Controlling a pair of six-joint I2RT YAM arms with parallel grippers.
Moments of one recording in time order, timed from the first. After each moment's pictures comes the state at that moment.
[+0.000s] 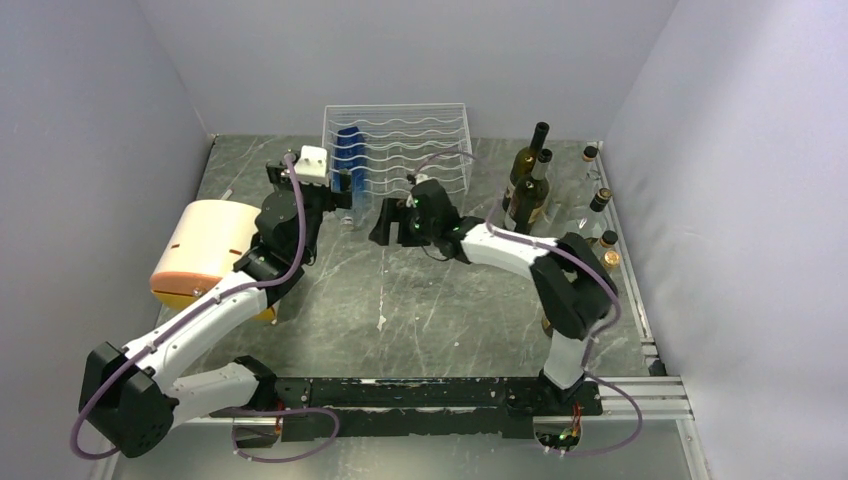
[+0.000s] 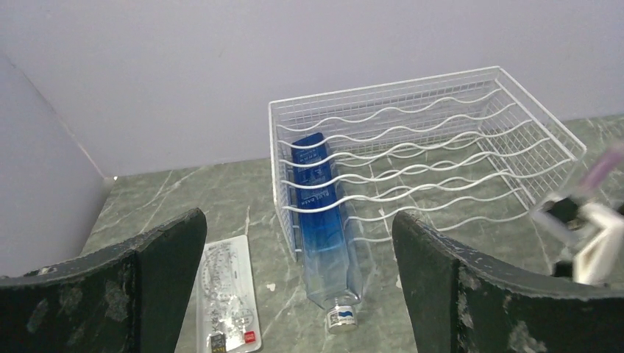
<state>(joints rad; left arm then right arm) -0.59 1.09 0.81 0.38 -0.51 0.12 0.70 1.74 1.14 0.02 -0.13 0.58</state>
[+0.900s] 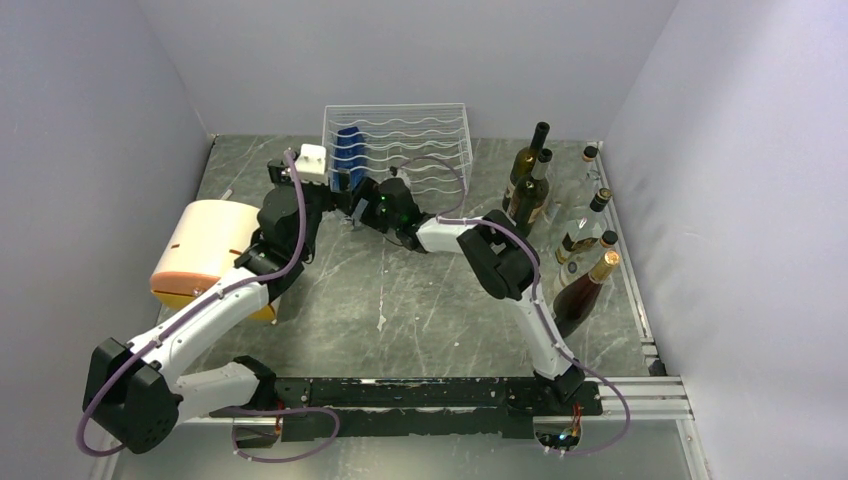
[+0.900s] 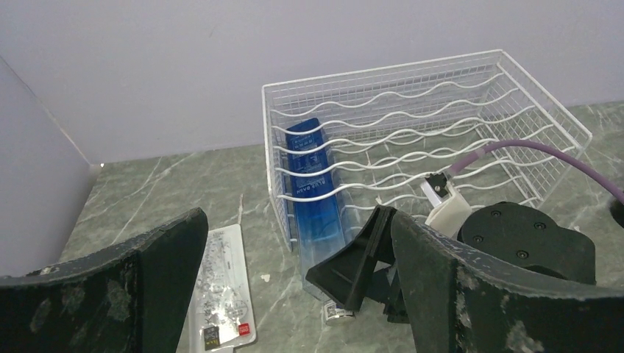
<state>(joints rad) -0.55 1.12 0.81 0.36 -0.47 0.08 0.73 2.34 1.53 0.44 -0.06 1.00</state>
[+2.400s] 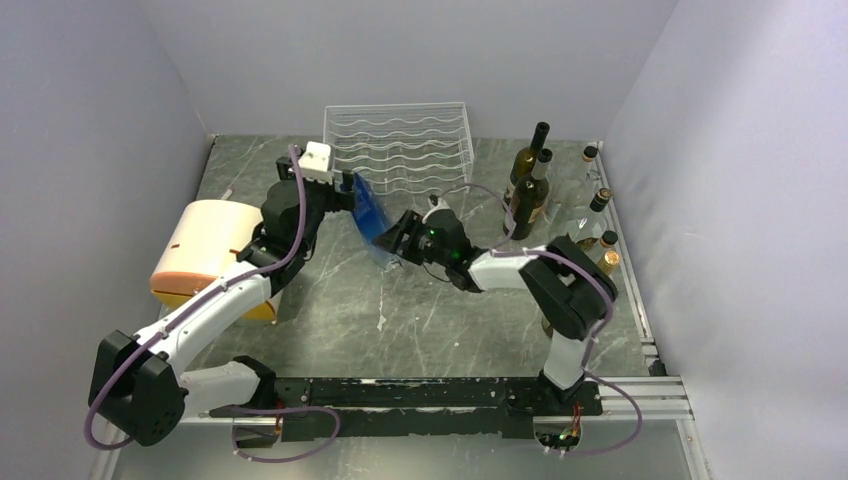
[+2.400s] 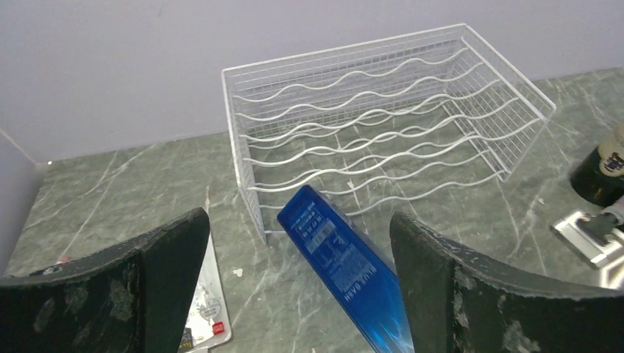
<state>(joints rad) -0.52 1.16 0.82 0.31 -0.35 0.03 0.72 1.85 0.87 0.61 -0.13 1.01</state>
